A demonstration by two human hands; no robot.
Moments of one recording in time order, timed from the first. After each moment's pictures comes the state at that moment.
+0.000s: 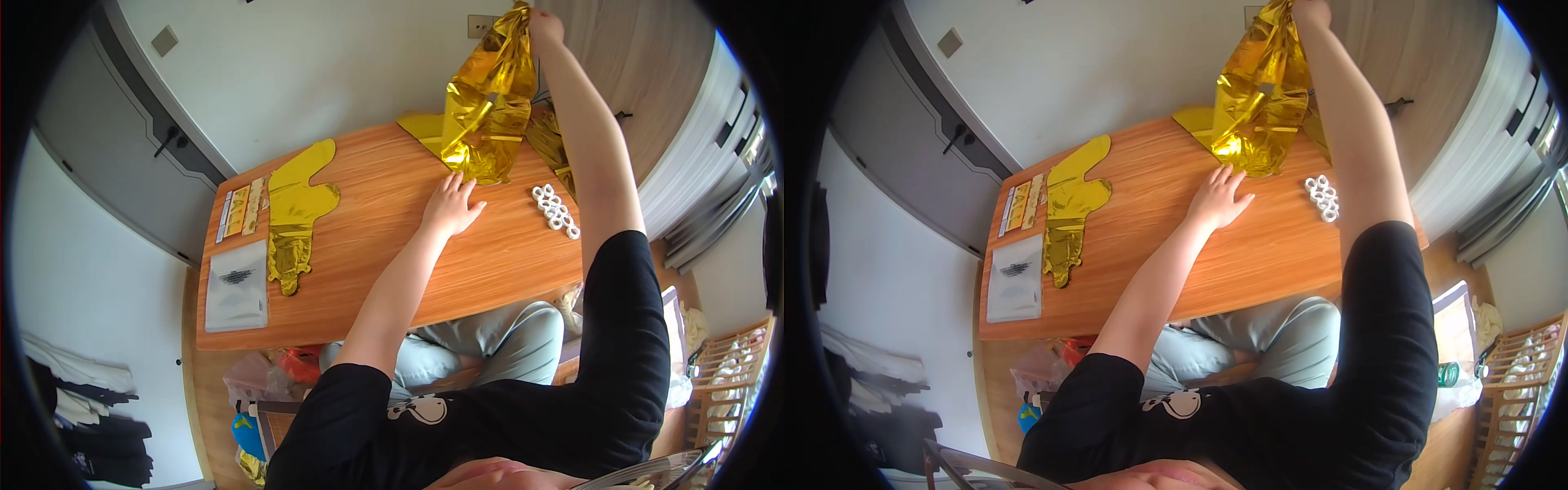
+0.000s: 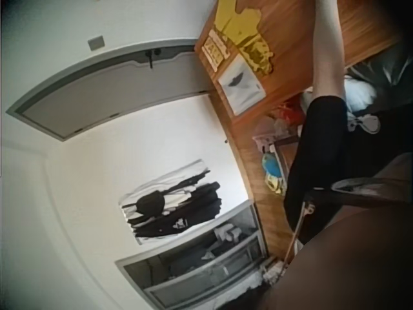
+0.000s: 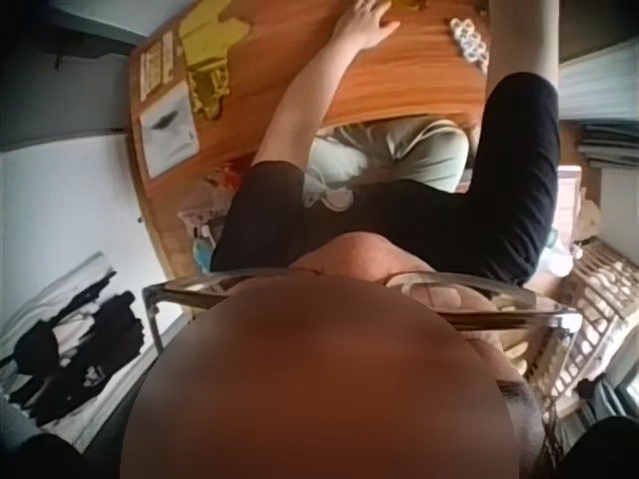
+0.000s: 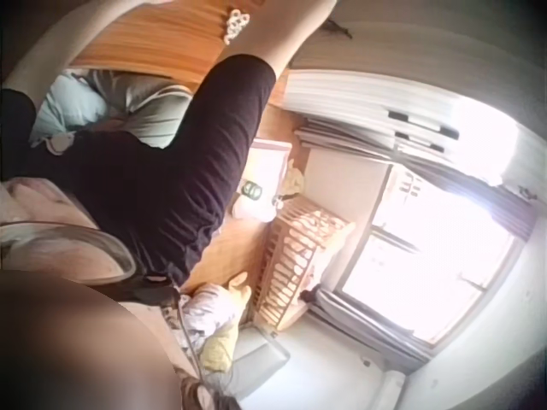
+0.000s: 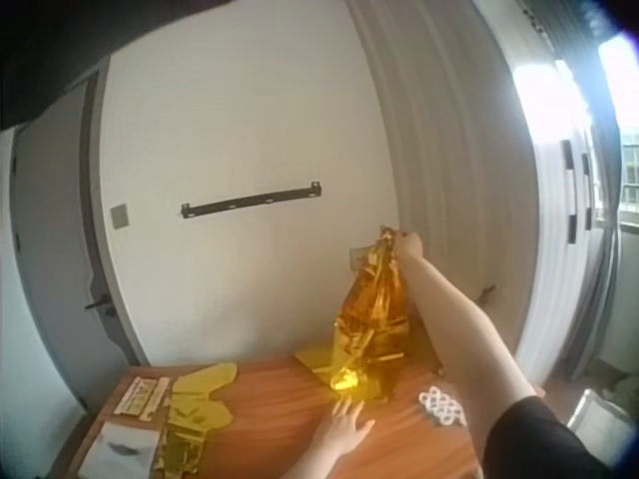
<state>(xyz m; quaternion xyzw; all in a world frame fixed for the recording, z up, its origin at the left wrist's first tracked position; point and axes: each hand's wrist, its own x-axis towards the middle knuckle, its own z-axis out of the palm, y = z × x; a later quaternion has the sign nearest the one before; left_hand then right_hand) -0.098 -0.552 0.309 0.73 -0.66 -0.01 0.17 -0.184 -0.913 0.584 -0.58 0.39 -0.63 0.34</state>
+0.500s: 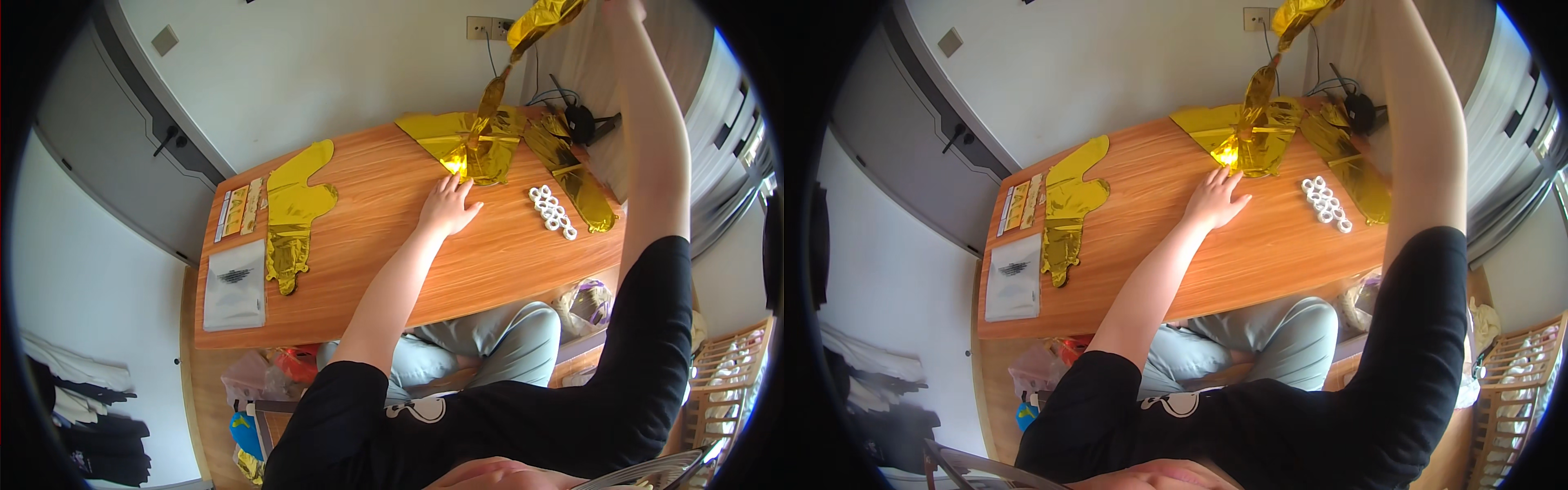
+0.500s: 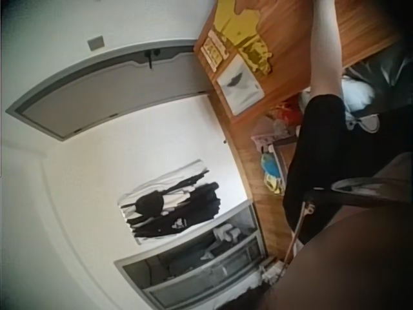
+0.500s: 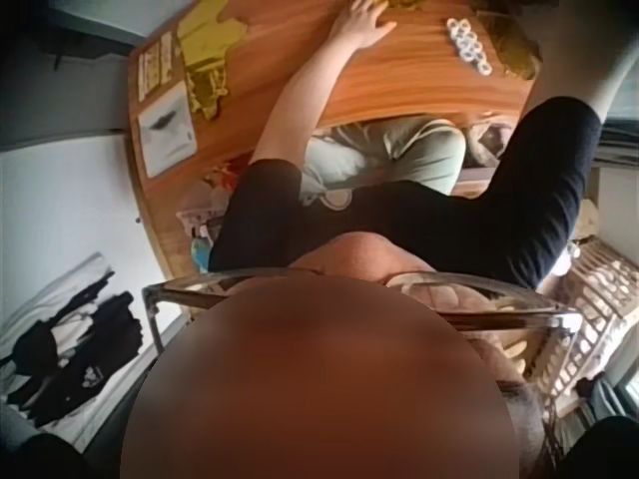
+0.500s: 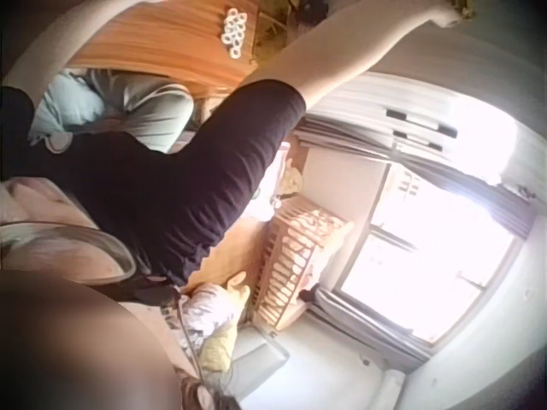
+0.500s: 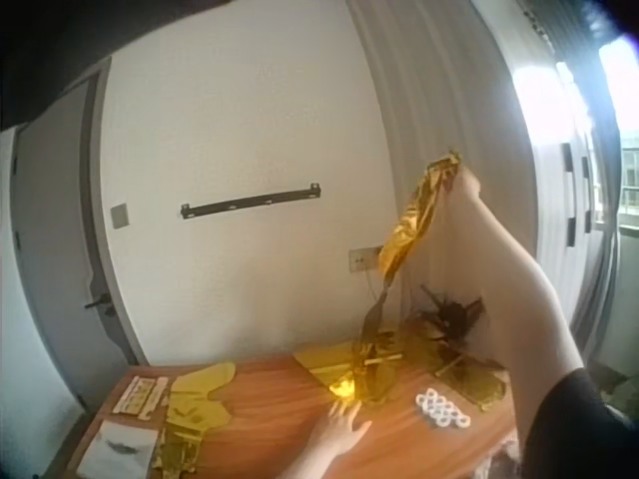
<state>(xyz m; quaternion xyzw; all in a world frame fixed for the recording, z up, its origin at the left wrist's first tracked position) -0.098 -0.552 0.312 0.73 -0.66 -0.02 0.15 -0.302 -0.878 0.738 -0.26 0.01 -0.79 0.56</state>
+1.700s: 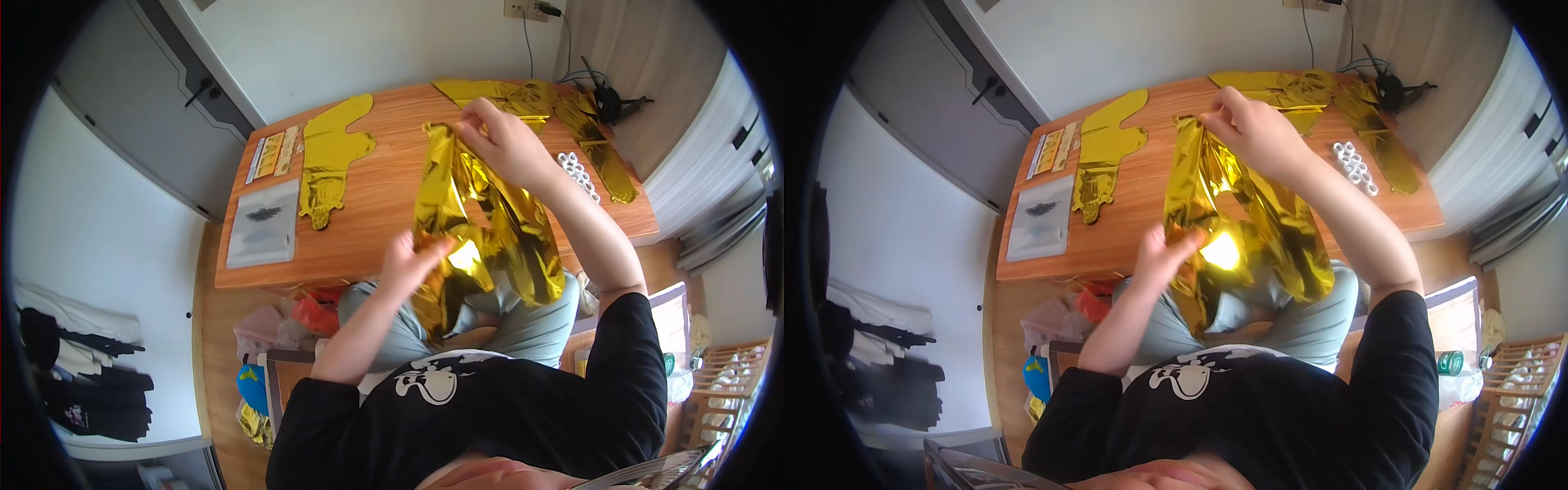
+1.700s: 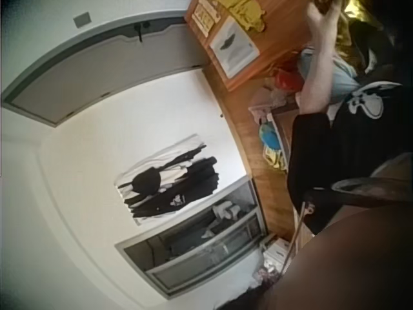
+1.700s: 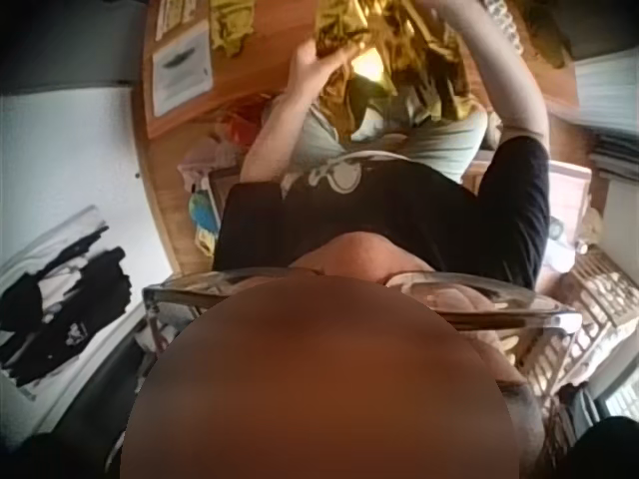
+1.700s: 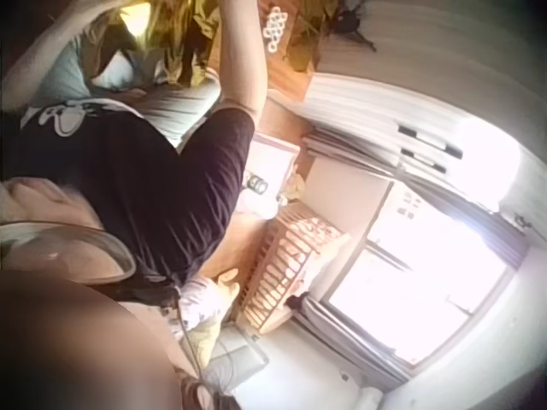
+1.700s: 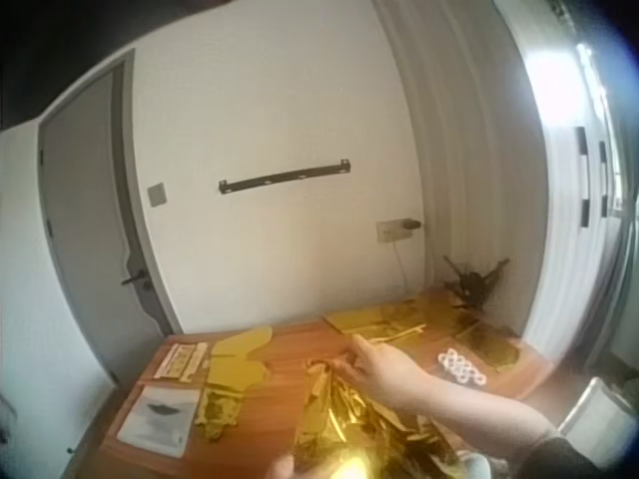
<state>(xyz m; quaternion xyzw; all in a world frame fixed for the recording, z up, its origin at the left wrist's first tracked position) -0.143 -0.275 0.366 0.55 -0.35 -0.39 0.65 -0.250 -0.489 0.506 -0.90 0.18 -0.28 0.28</state>
